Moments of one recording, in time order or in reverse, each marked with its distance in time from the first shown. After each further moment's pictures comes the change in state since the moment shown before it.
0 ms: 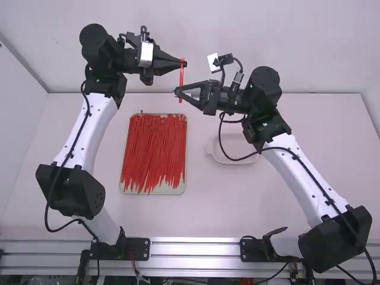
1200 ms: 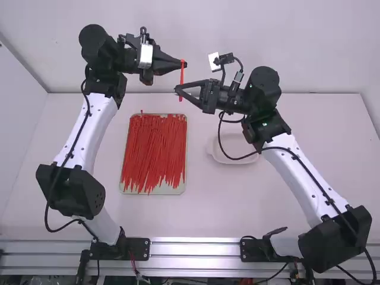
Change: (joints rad) left arm -0.002 0.000 0.000 0.023 0.019 0.007; right arm 0.000 0.001 0.000 -0.005 0.038 0.003
